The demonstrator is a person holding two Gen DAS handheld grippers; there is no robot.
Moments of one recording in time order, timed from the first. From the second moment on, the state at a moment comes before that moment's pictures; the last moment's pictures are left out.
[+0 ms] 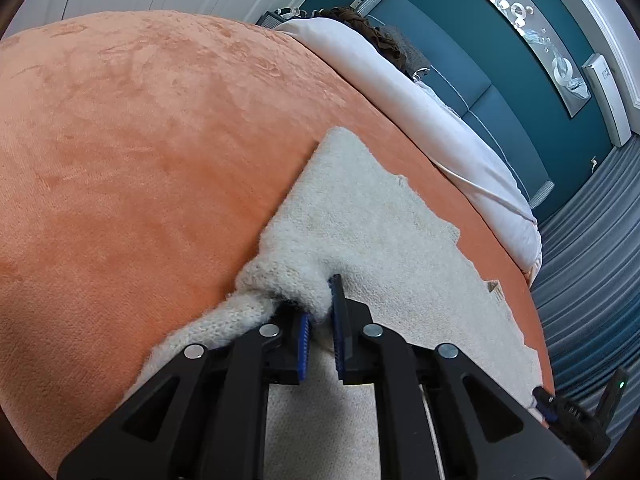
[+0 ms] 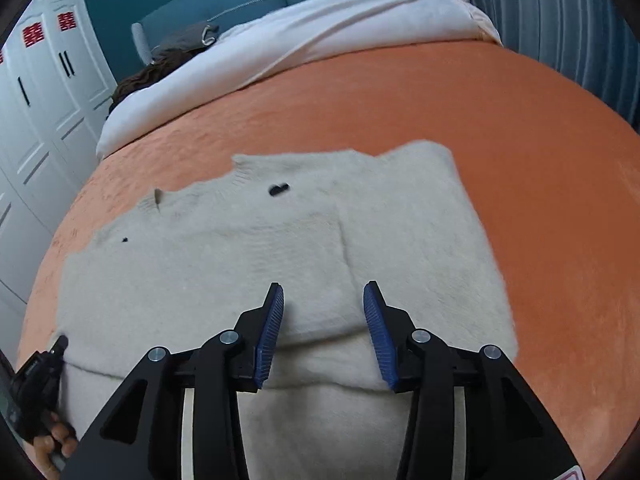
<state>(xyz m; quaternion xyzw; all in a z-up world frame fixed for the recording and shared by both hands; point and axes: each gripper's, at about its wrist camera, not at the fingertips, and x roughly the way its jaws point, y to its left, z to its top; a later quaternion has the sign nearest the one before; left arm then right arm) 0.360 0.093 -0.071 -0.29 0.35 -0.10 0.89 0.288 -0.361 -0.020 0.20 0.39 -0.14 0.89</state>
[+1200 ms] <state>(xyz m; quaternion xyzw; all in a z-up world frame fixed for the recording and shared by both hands) 0.125 0.180 -0.043 -0.29 0.48 -0.11 0.82 -0.049 -0.357 -0.057 0.36 0.47 -0.08 0.80</state>
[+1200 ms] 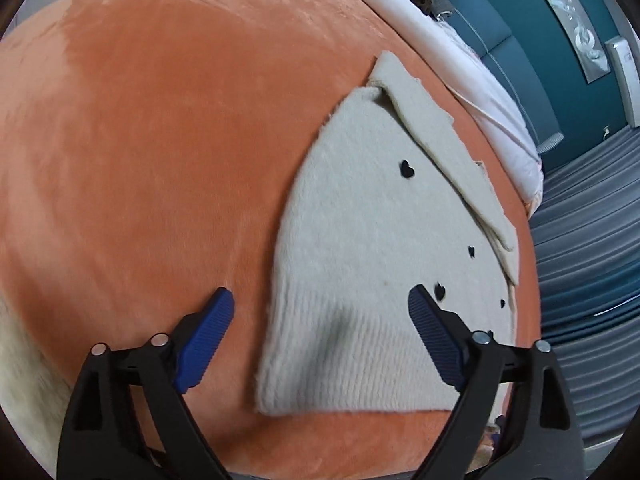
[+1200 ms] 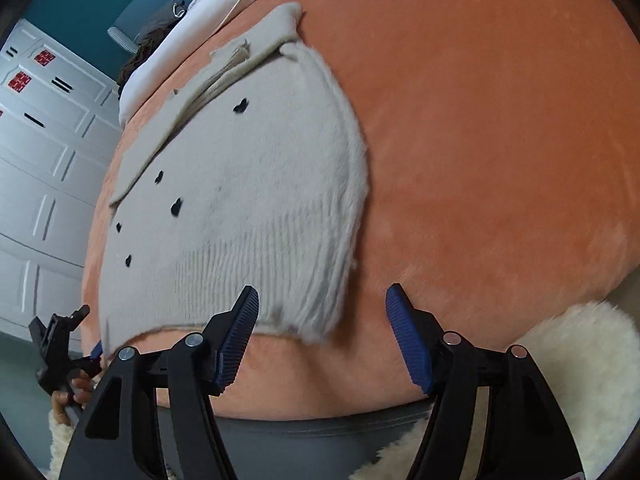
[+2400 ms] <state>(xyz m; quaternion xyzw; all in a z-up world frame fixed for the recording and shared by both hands) -0.082 0.207 0.029 -0.08 0.62 -0.20 0.76 -0.207 -0.291 0.037 0.13 0.62 0.10 0.77</state>
